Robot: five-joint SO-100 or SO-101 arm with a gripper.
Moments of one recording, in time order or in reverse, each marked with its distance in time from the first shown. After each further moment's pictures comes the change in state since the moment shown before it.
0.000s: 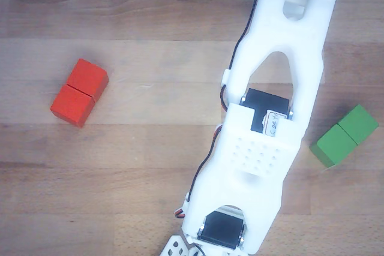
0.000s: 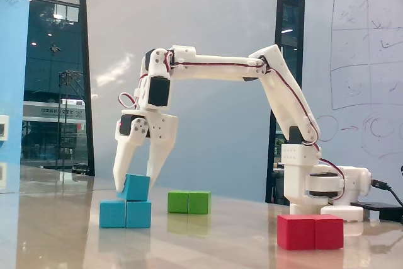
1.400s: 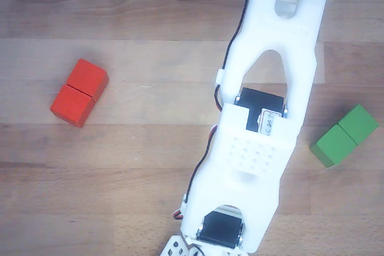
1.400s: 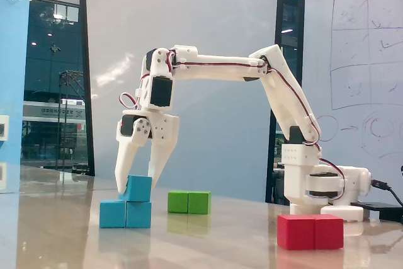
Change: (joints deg) arm -2.0 -0.1 0.7 -0.1 -0.2
